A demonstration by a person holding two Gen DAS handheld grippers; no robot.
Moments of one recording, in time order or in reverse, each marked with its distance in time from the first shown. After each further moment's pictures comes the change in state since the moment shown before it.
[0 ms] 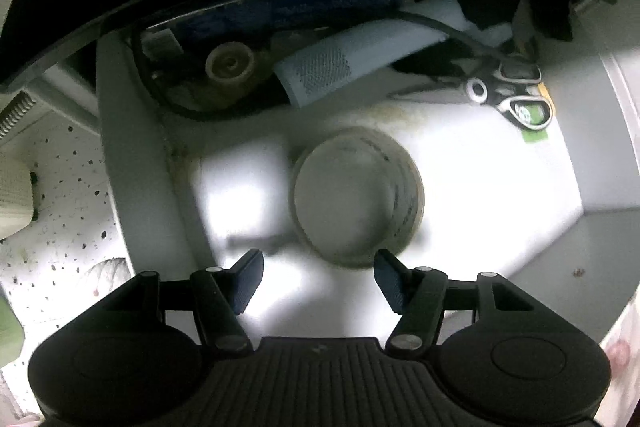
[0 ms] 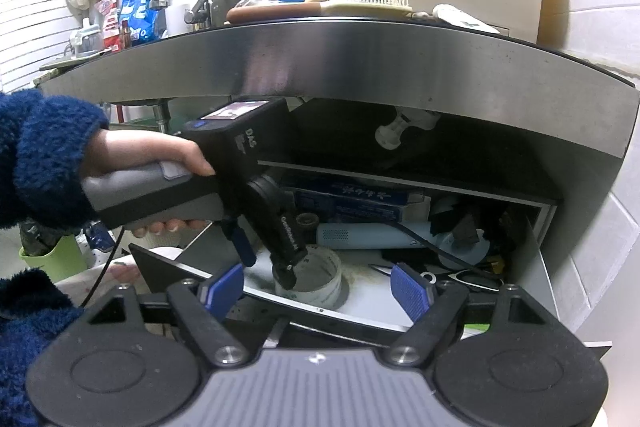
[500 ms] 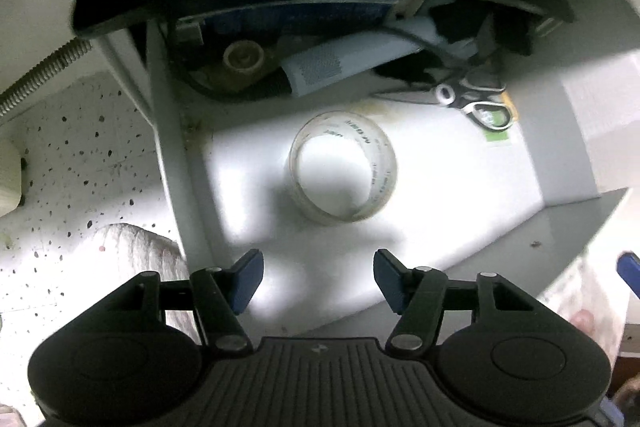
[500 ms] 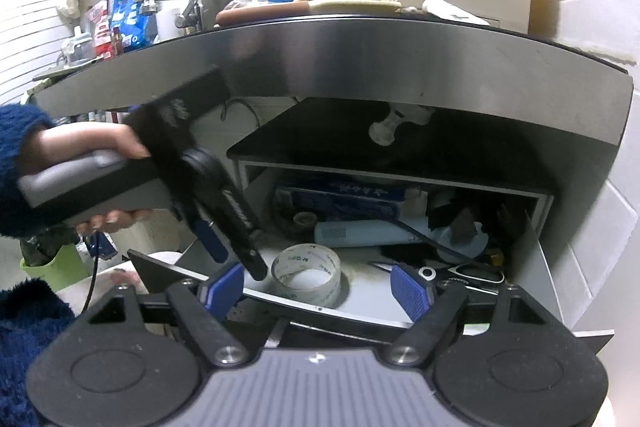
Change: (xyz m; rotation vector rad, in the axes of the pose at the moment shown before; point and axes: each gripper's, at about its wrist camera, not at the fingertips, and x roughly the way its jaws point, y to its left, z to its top) left arm -0.045 0.023 -0.041 -0.057 -0.086 -0.110; right arm -0.001 -0.004 0.000 0.041 0.001 -0.006
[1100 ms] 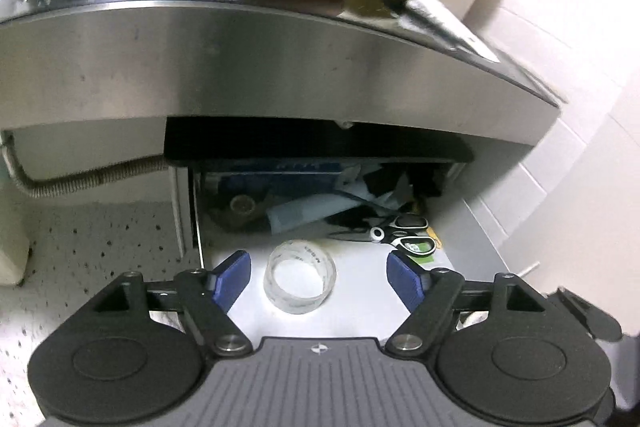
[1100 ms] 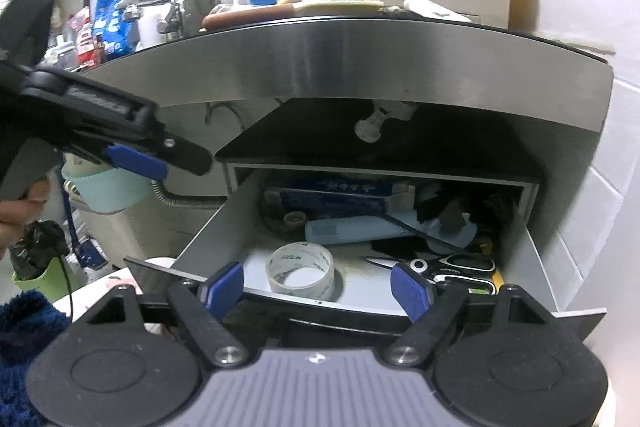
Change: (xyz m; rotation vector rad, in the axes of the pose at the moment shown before) left arm -0.116 -0.016 -0.093 -0.001 -0.595 -0.041; right arm -0.006 0.008 -0.003 0.051 -0.005 -0.065
